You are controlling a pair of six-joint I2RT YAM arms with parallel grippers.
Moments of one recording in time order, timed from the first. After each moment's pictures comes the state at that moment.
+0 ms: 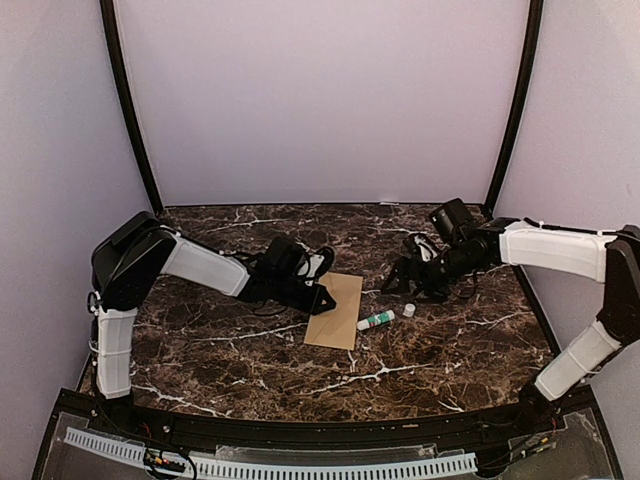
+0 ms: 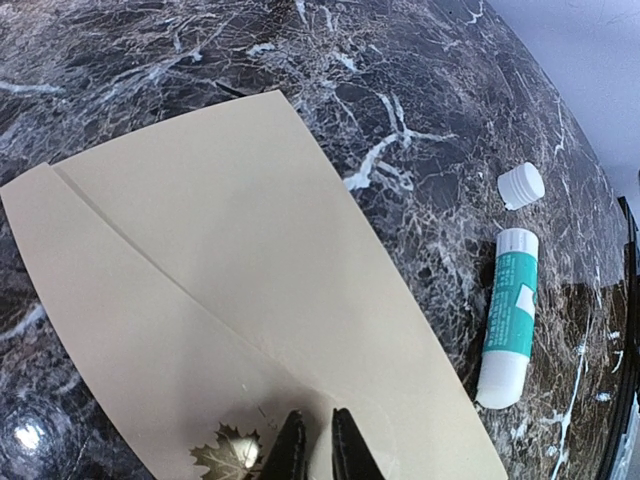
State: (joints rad) left arm -0.78 2.10 1.21 0.13 0.34 -0.32; right arm 0.54 1.52 1.01 -0.56 -0.49 0.50
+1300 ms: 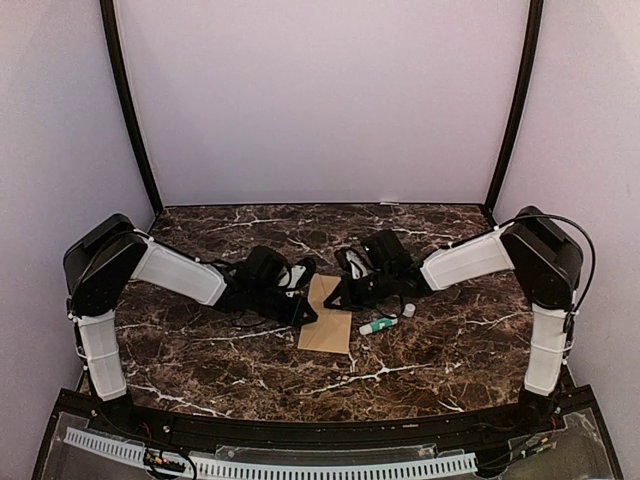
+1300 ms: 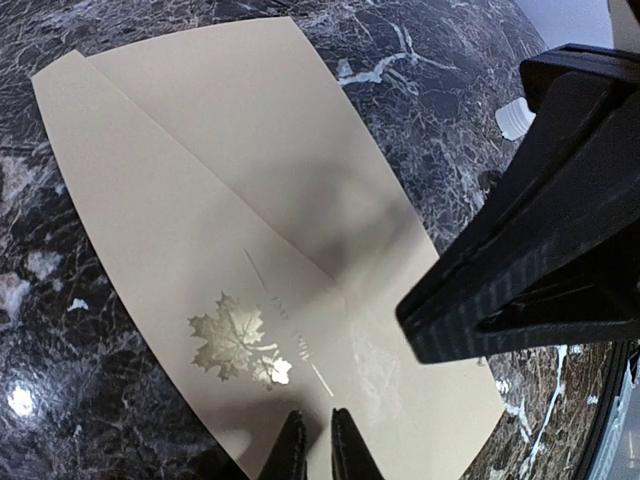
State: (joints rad) left arm -0.78 1.93 1.00 0.12 0.33 -0.36; right arm 0.77 1.94 1.10 0.10 -0.47 0.62
